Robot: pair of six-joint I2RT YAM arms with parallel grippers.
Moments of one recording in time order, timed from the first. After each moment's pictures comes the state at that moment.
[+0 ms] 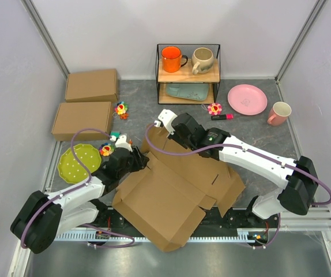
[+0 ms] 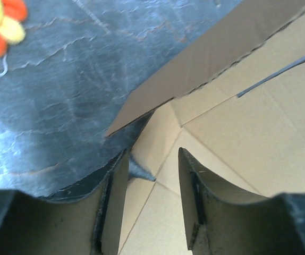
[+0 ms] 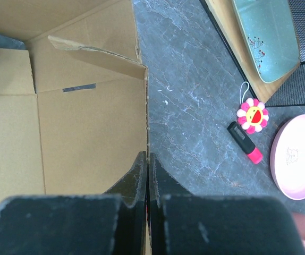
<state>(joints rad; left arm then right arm) -0.59 1.03 0.26 0.20 -0.12 -0.70 0.94 1.47 1.26 -0.51 0.37 -0.24</state>
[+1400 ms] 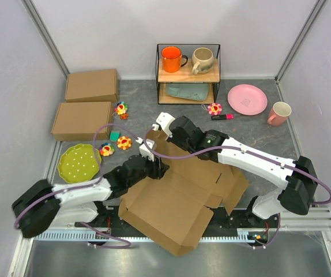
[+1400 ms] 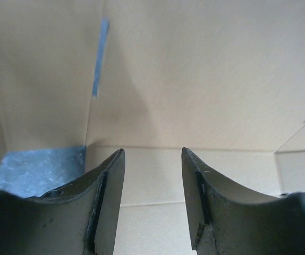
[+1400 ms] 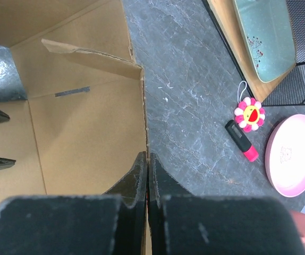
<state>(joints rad) -0.93 1.17 0.31 0.43 -0.14 -0.48 0.97 1.47 1.26 -0.52 0.41 -0.25</state>
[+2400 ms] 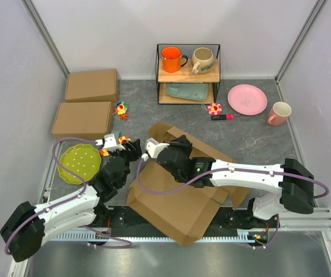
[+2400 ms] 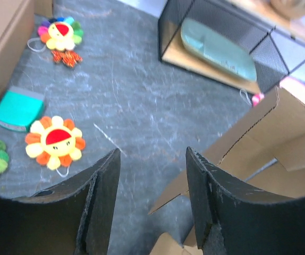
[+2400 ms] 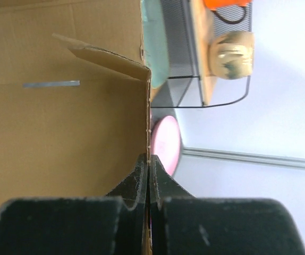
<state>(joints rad) -0.82 0.84 0.22 0.50 -0.73 -0.51 1.24 1.47 1.05 -0.21 0.97 -0.67</state>
